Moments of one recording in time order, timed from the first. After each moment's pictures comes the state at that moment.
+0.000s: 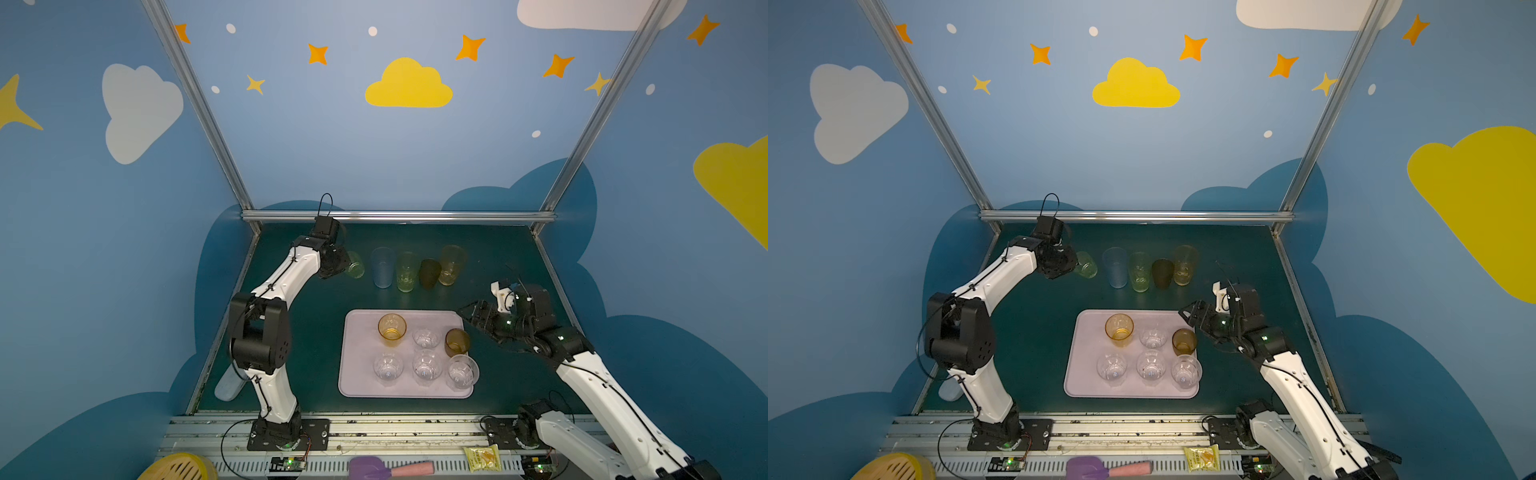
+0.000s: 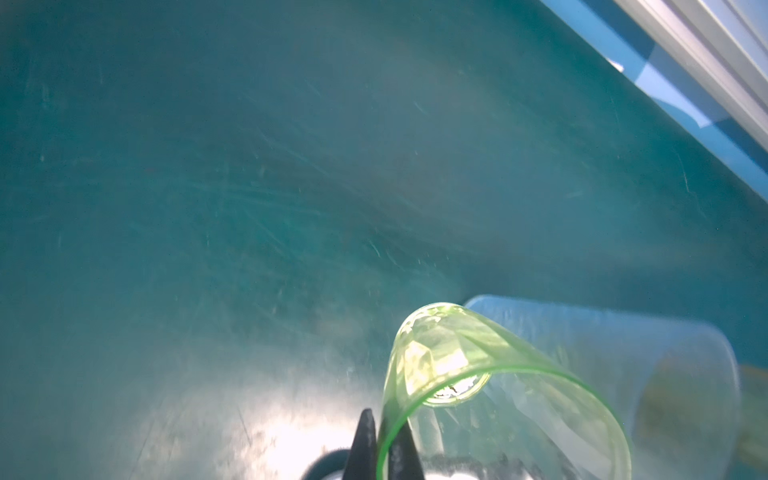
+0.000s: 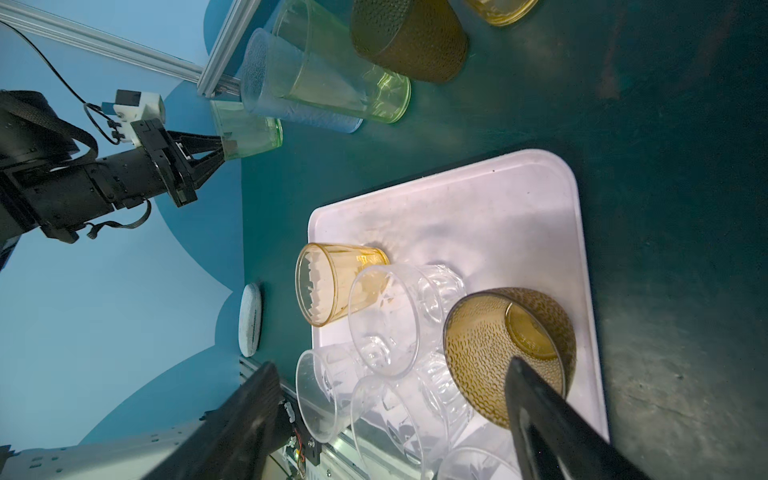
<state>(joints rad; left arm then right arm) -0.21 1.80 1.50 -0.74 0.05 -0.61 0.35 0.85 0.73 -0.61 -0.43 0.77</state>
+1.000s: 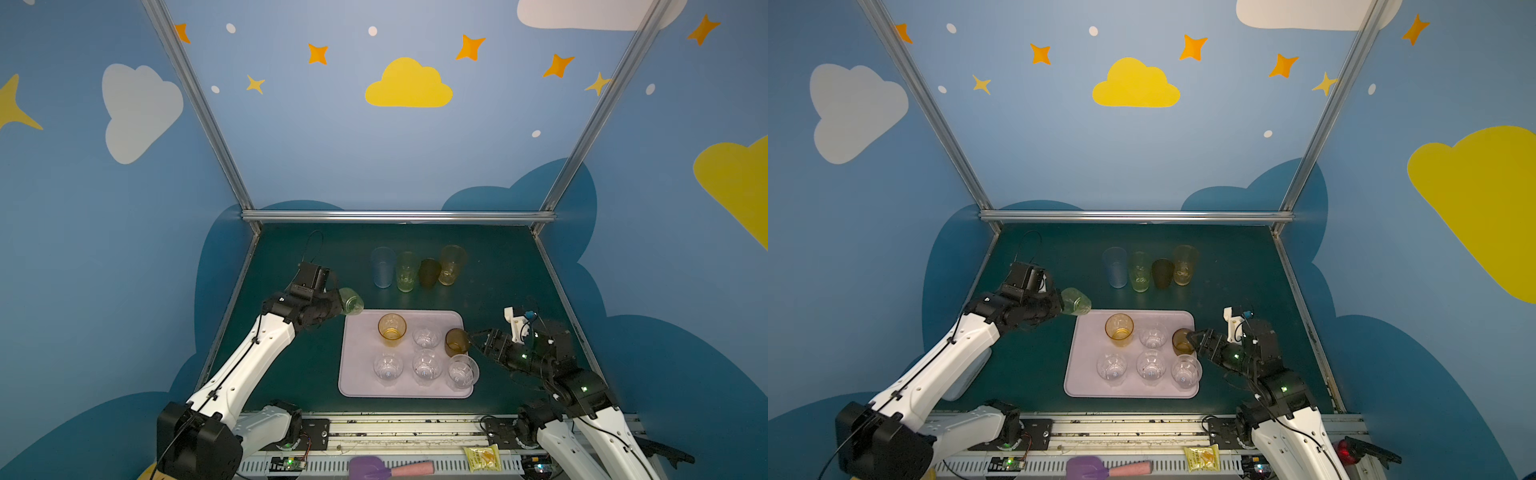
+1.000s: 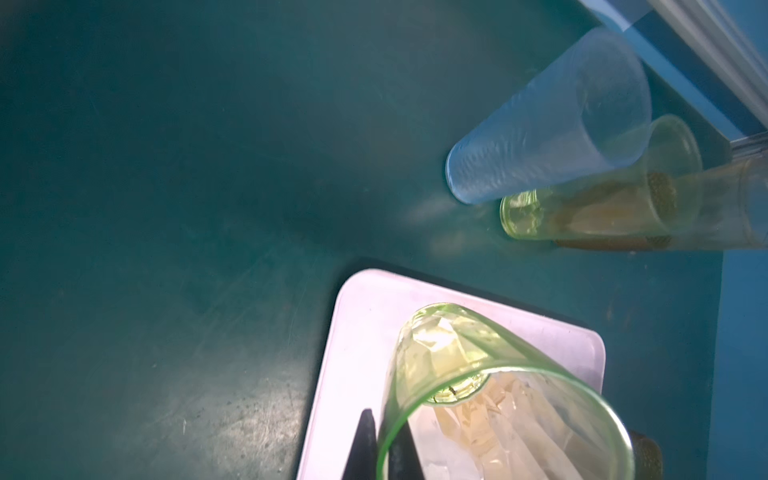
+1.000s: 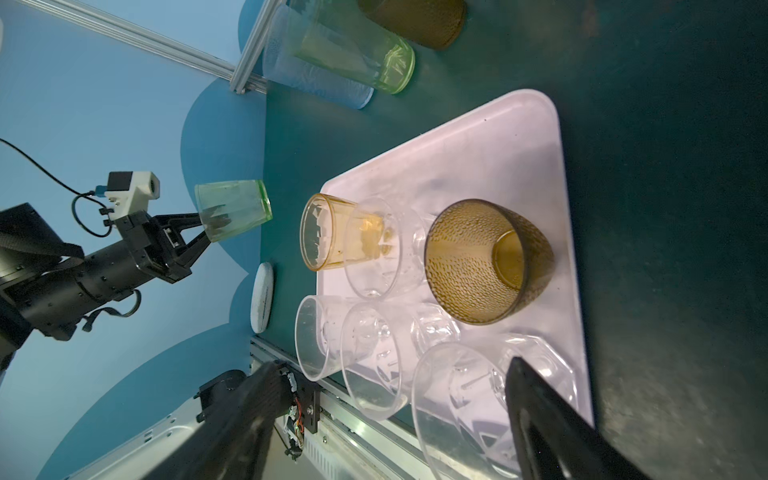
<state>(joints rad) -0.32 1.15 0.96 -0.76 0.06 -0.66 0.34 0.46 0.55 -0.73 -0.43 0.81</state>
